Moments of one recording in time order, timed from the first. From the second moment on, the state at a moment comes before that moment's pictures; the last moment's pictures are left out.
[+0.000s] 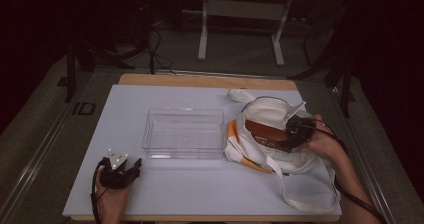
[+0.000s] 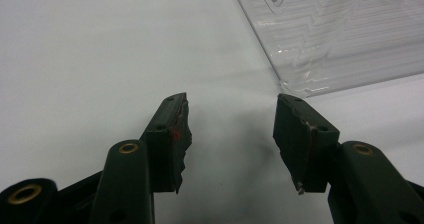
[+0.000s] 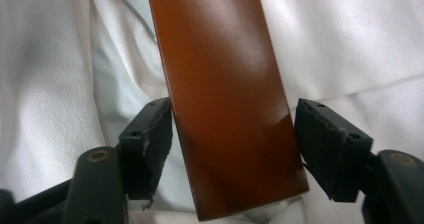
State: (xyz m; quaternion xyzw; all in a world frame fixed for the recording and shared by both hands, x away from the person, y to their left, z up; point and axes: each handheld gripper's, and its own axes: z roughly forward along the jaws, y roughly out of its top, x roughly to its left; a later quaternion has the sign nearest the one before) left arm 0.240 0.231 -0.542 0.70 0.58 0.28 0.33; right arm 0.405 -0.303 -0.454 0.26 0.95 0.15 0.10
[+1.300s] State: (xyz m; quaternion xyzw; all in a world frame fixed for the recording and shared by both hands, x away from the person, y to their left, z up) left arm 0.240 0.231 -0.542 0.70 0.57 0.28 0.33; right arm 0.420 -0.286 -0.471 0.24 0.97 0.04 0.02
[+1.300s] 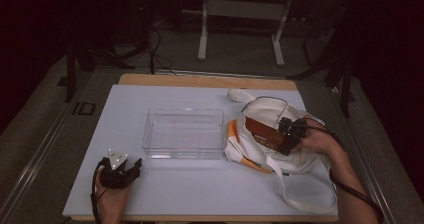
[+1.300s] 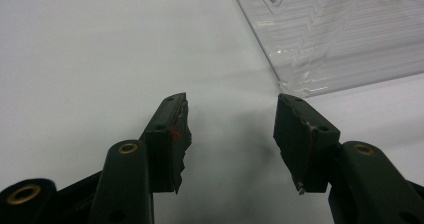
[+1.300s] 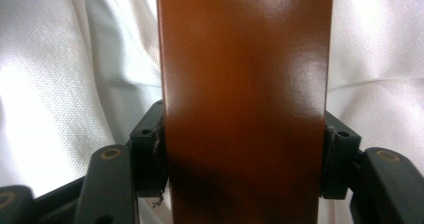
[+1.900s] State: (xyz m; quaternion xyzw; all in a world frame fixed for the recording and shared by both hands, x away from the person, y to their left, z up) left arm 0.240 0.231 -0.542 0.70 0.57 0.28 0.33; right arm 0.430 -0.283 -0.485 0.24 0.97 0.02 0.00
